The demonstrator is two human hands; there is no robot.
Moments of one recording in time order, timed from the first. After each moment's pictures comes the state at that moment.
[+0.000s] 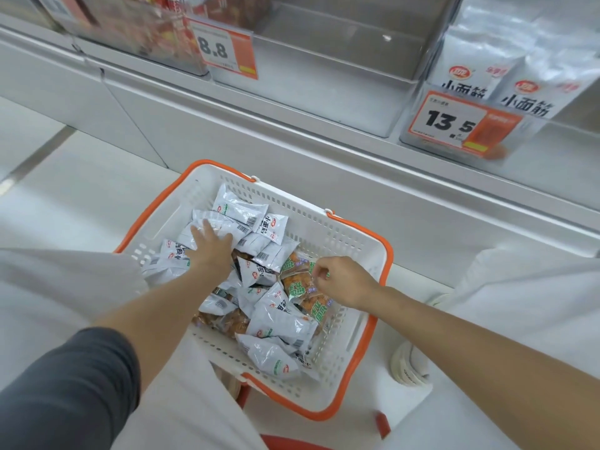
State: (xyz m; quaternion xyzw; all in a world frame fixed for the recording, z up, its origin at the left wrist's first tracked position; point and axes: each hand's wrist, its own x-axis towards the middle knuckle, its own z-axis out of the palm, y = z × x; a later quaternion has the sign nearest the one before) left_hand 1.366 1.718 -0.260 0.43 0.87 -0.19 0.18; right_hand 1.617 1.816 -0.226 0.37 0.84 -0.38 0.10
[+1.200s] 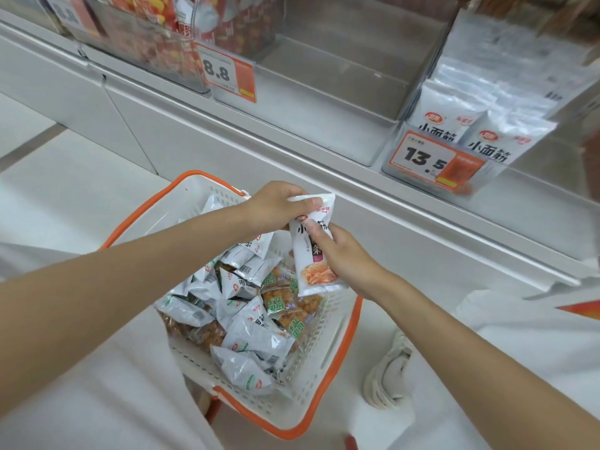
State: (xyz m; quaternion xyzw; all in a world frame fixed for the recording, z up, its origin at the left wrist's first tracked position) left_hand 1.448 1.803 -0.093 0.42 0.67 0.38 0.48; right_hand 1.611 1.838 -0.123 0.37 0.67 -0.64 -0.11
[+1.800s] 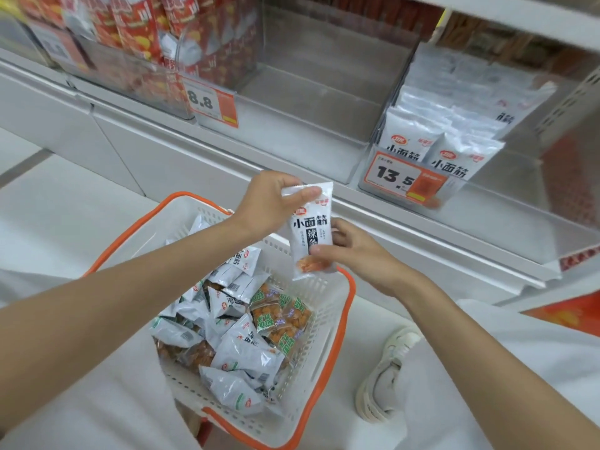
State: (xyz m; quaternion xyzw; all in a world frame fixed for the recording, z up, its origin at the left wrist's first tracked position) left_hand 1.462 1.822 -0.069 0.49 0.67 0.47 0.29; right_hand 1.645 1.867 -0.083 0.35 0.67 -0.65 -0.09
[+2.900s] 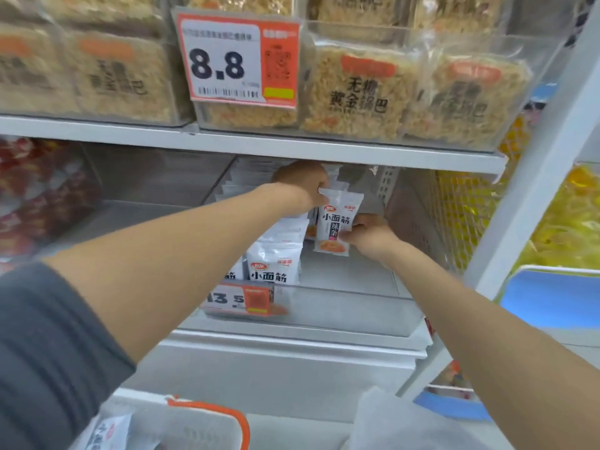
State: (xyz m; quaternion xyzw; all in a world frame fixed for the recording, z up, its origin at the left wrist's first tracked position) left_hand 1.648 2.104 0.058 0.77 0.63 0.12 0.02; right_hand 1.809 2.101 -0.013 0.59 0.66 -0.37 -0.27
